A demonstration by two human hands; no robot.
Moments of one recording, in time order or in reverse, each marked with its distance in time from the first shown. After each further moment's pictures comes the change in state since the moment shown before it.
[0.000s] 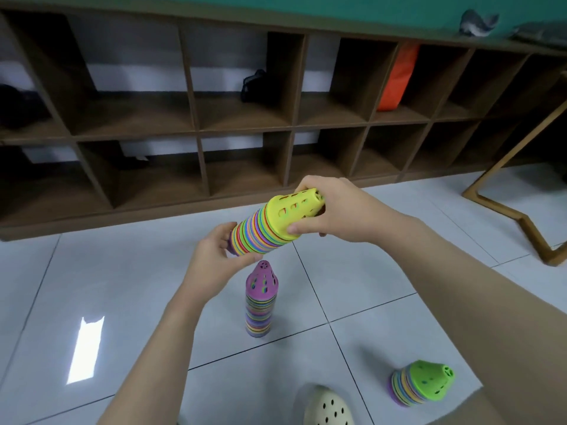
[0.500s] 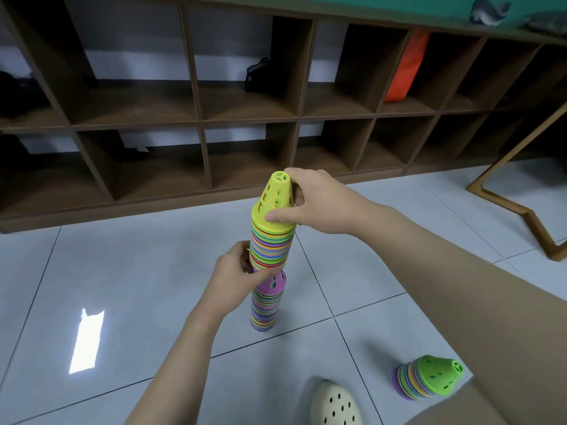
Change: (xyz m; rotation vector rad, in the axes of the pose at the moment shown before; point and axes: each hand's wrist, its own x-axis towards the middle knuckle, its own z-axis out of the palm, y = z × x) left_hand -0.019 -0.026 0.024 0.034 -0.086 -0.106; right_hand 0.035 -0.014 0.034 0.036 -0.020 -0.071
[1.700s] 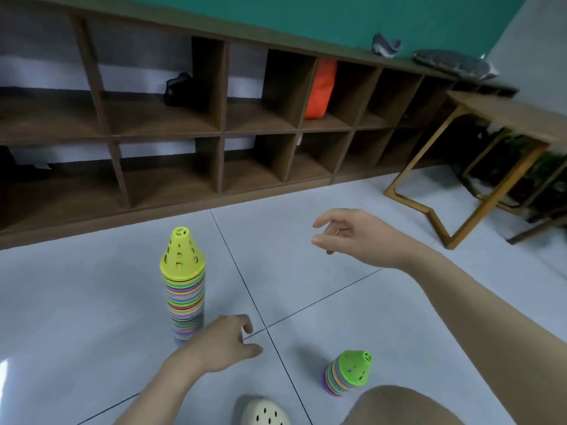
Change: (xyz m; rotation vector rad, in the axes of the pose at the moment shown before) left_hand -0.037 0.030 0.108 0.536 -0.681 -0.070; right_hand -0.151 0.094 -0.099 0.108 0.029 0.411
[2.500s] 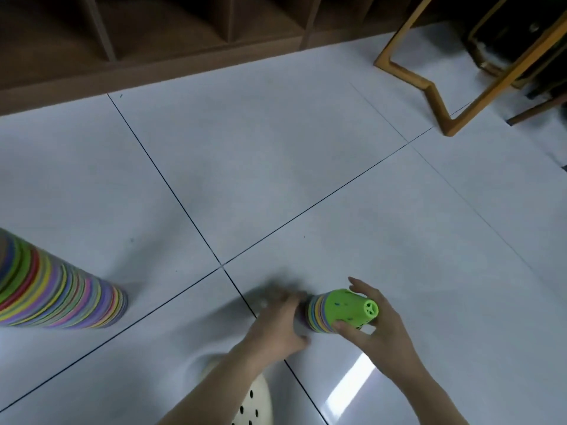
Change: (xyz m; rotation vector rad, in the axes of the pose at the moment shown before) left_hand 0.158 0.017 0.244 -0.179 -0.210 0.184; right_hand -0.099 0.287 0.228 0.385 0.336 0.484
